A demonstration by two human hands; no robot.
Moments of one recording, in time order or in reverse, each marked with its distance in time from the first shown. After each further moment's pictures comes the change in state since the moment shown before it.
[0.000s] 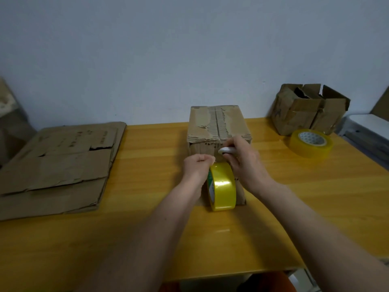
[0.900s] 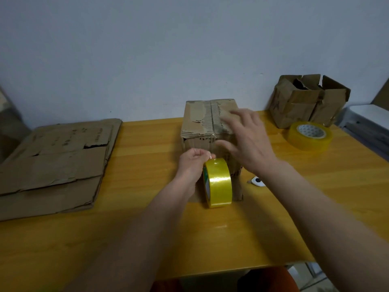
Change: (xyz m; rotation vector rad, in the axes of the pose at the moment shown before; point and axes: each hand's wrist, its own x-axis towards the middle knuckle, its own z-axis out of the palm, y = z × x) left_hand 0.006 -0.005 0.000 -0.035 -0.079 0.013; right_hand 0.030 0.018 -0.015 -0.473 0.093 -0.172
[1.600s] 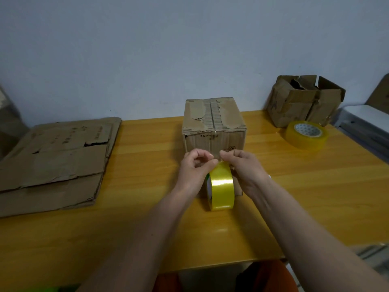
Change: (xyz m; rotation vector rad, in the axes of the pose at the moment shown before) left_hand -0.025 -0.019 -0.013 0.005 -0.082 0.299; right_hand -0.042 -0.035 0.008 1.335 -0.273 0.984
